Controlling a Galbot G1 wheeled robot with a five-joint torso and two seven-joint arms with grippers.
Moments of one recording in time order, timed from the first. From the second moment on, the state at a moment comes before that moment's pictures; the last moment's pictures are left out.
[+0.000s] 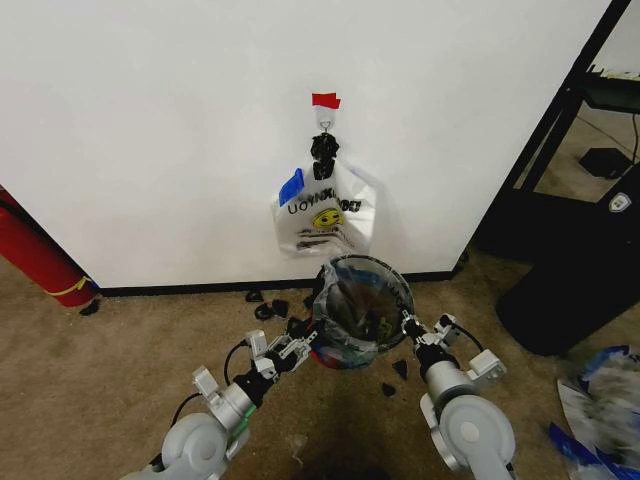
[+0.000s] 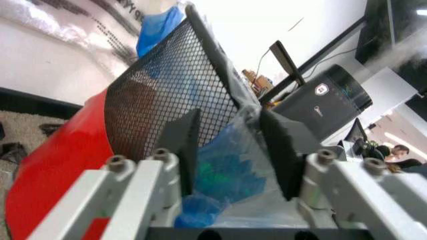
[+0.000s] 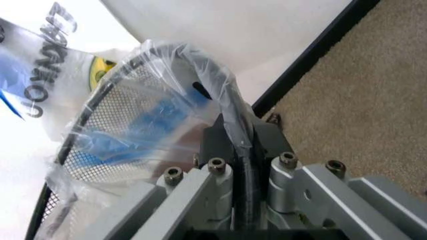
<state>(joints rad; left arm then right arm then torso) 1.28 -0.92 -0.04 -1.89 -1.20 -0.13 0.32 -1.42 1.38 0.40 2.10 1.07 -0.19 0.39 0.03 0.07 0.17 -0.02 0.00</state>
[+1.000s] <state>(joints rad) 1.27 -0.90 -0.09 -1.93 -1.22 -0.15 0.22 -1.42 1.38 0.40 2.09 1.07 -0.18 0.39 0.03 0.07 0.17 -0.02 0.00</state>
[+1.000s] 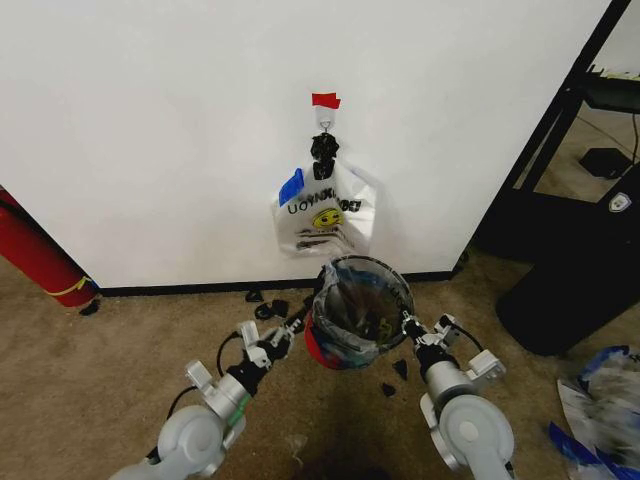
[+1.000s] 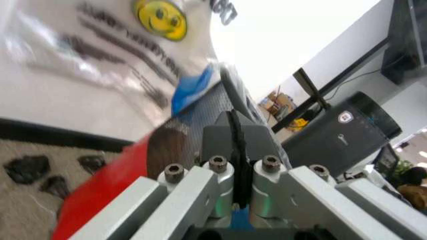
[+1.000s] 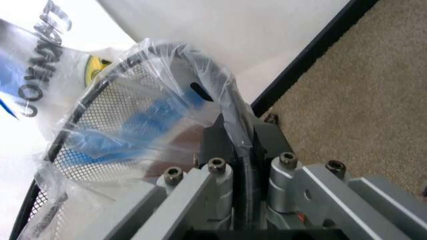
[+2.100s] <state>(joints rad) 1.00 -0.67 0.12 -2.22 -0.39 0.22 -0.09 -1.40 1.38 0.30 2.06 0.61 -0.09 0.36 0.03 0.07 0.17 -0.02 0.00</state>
